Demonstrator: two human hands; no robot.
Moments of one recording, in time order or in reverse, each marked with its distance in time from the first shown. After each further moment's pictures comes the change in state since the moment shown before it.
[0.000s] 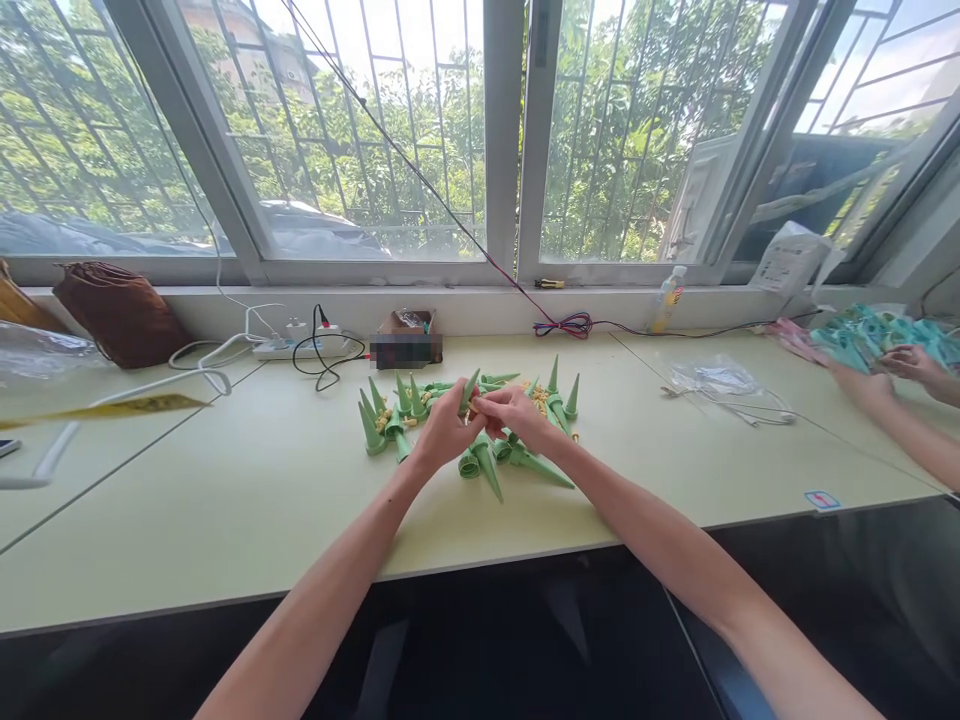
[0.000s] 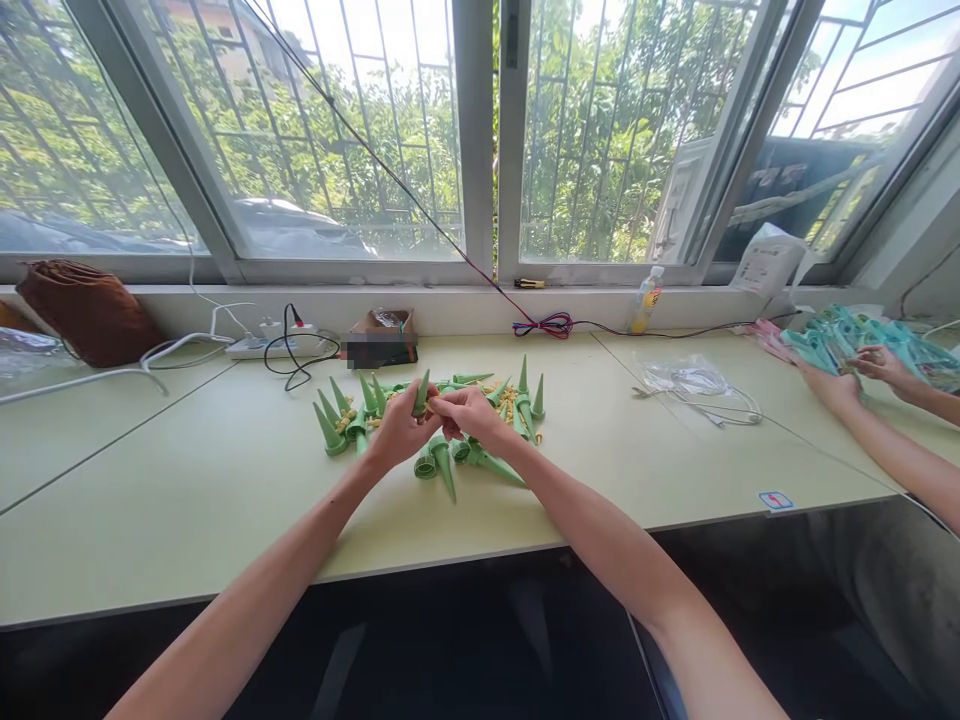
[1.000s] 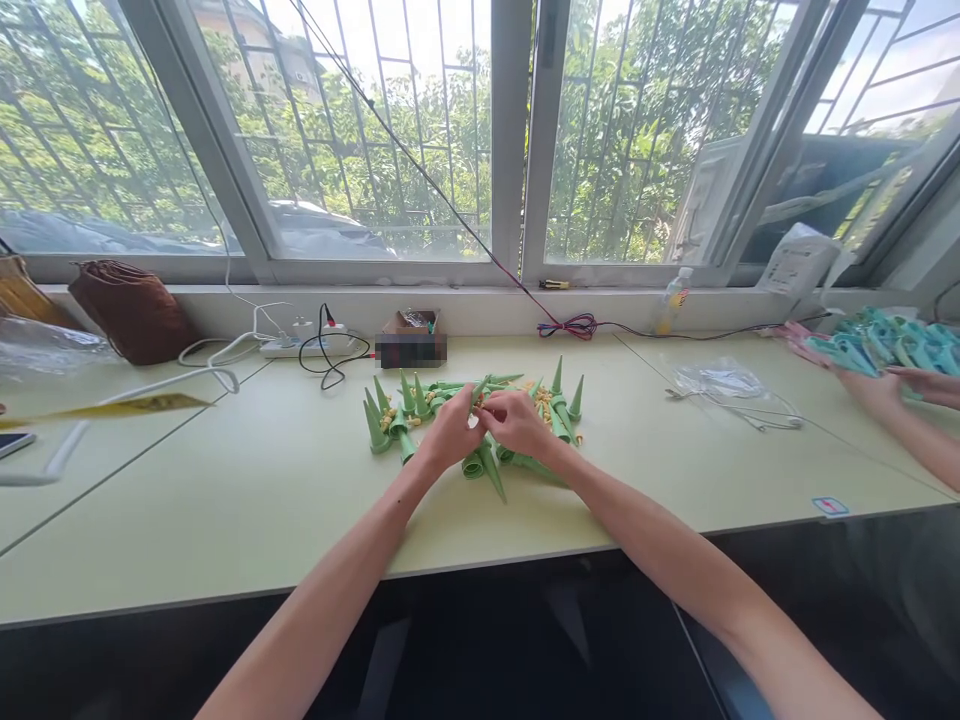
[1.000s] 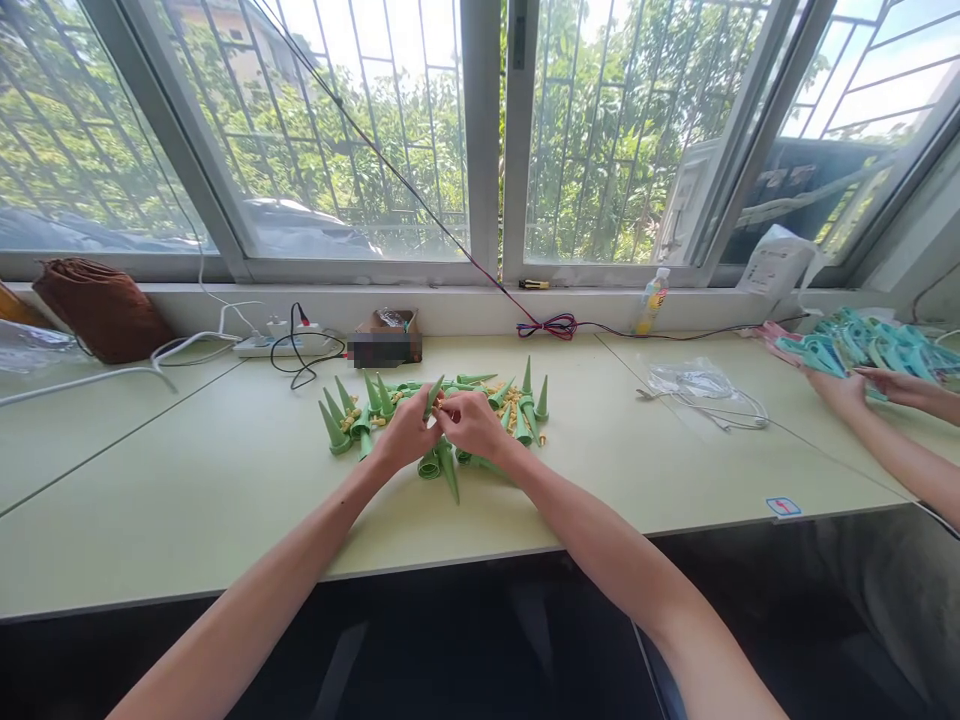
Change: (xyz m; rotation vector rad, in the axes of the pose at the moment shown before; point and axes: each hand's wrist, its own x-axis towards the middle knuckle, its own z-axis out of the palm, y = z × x) left_hand -0.003 -0.010 0.004 0.167 -0.060 -0.022; right_hand 0.000 0.010 0.007 -0.733 0.213 -0.365
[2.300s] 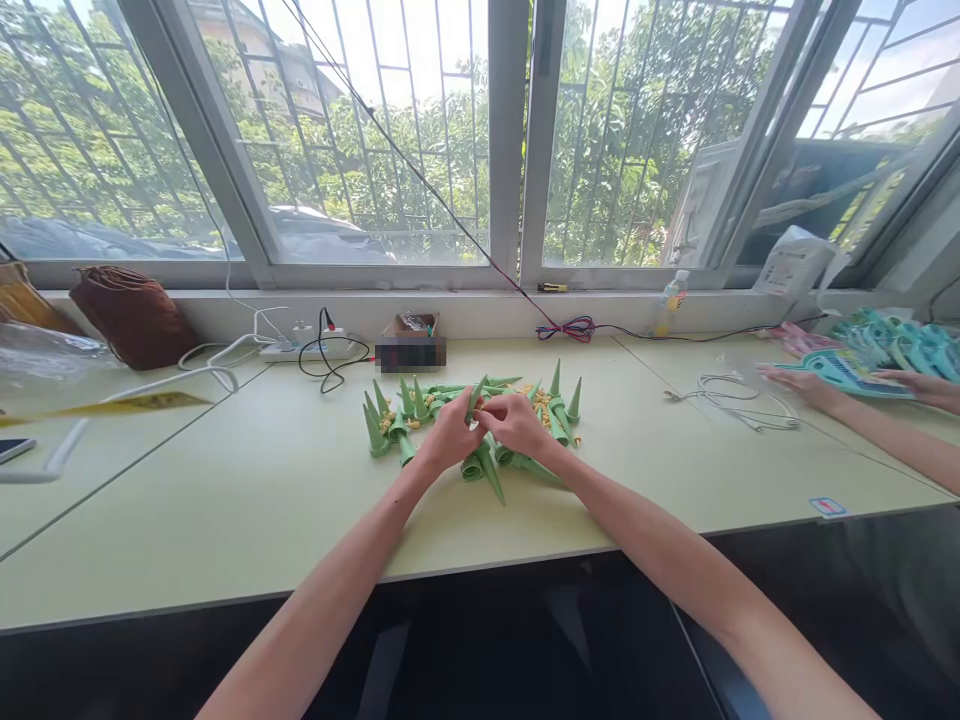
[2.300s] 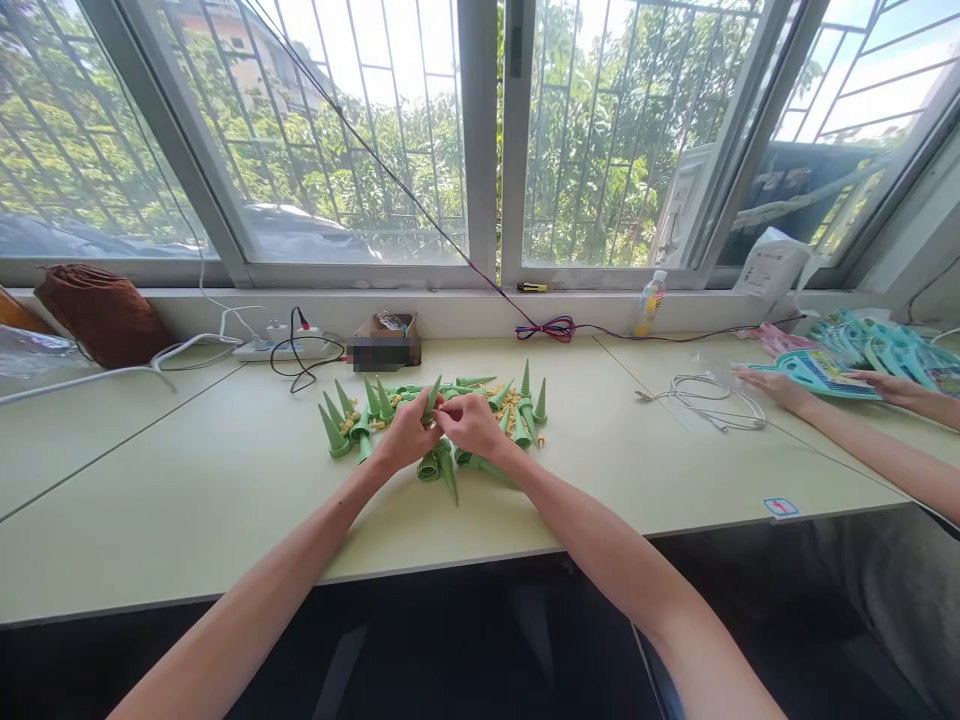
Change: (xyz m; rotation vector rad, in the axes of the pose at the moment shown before) left_hand 0.001 -0.003 0.001 -0.115 -0.032 -0.015; right_hand 0.000 0.000 0.002 0.156 0.022 0.128
